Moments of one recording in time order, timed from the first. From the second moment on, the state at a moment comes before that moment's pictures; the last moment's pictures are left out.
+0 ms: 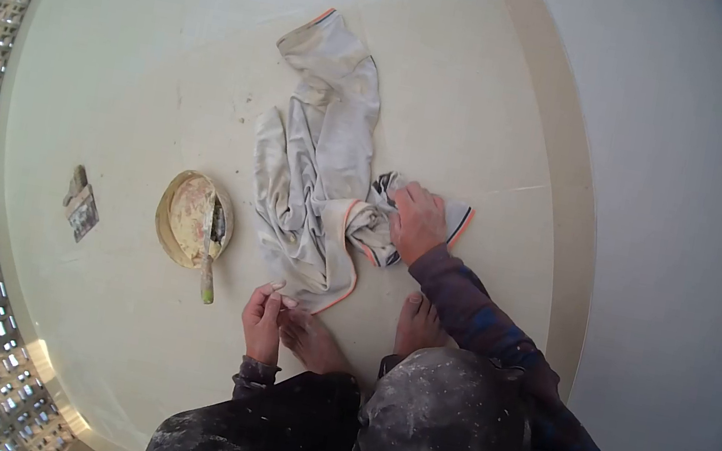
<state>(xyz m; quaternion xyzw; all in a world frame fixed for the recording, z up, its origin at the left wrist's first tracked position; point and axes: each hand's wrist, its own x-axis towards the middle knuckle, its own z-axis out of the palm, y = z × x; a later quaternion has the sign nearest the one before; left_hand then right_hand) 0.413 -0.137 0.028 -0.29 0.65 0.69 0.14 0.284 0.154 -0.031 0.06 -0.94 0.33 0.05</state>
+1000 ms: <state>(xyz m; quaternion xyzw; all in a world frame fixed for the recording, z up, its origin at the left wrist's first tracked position) 0.331 -0.213 -0.006 -0.46 0.52 0.69 -0.19 -0.064 0.134 -0.041 0.08 -0.95 0.24 0.15</state>
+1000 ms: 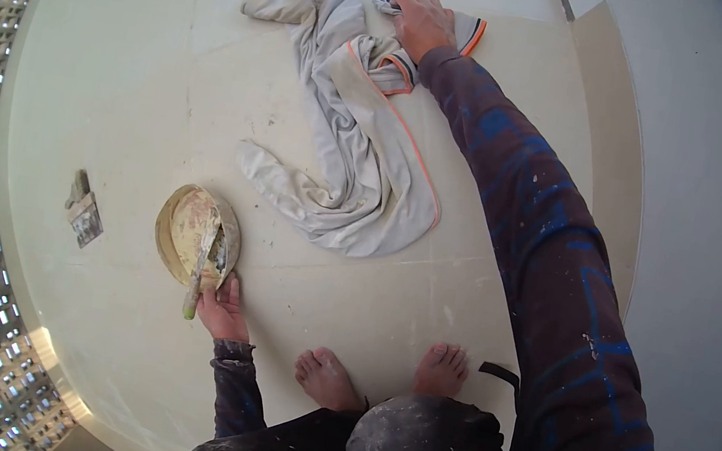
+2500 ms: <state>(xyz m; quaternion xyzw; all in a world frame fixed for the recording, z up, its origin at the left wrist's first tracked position) 0.361 -0.182 -0.001 -0.39 0.71 0.55 -0.20 0.289 0.204 -0.033 -0.09 -0.95 0.28 0.06</state>
